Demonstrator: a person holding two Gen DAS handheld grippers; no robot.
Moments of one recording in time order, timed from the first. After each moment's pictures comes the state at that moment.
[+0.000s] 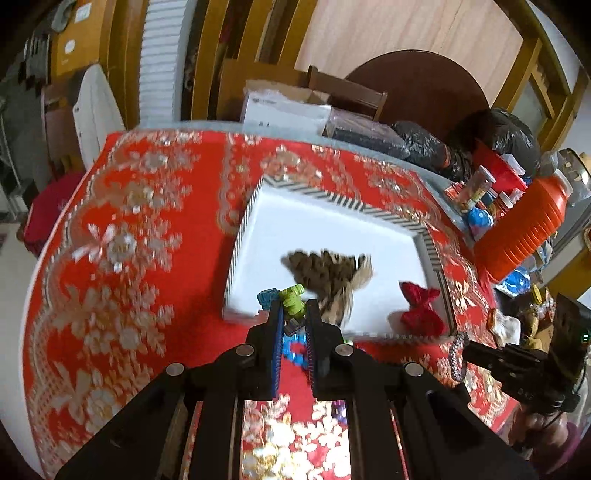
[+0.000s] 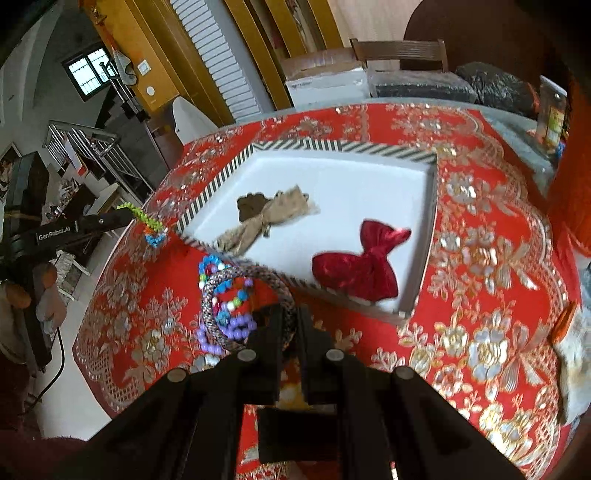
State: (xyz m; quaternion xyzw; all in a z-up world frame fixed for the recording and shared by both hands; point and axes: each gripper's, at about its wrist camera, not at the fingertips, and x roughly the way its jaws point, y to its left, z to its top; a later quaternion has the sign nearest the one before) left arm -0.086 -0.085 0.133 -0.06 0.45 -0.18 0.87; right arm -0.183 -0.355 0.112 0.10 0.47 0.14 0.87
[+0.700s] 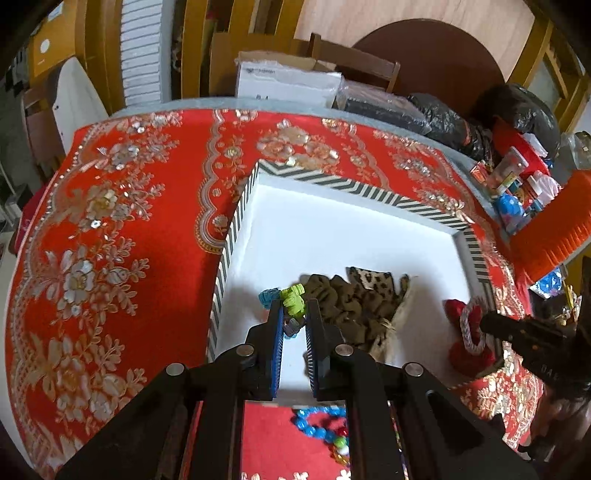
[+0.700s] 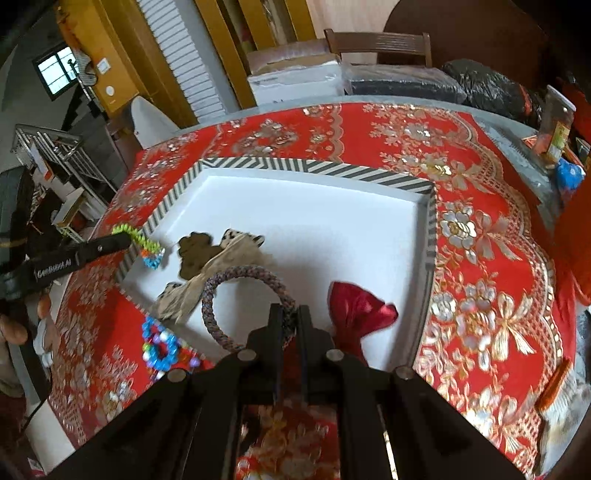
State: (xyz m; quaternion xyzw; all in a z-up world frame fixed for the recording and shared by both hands) left arm -0.002 -0.118 0.071 -0.03 0.49 -0.17 0.85; right arm -0.082 -0.358 0.085 0.09 0.50 0.08 0.86
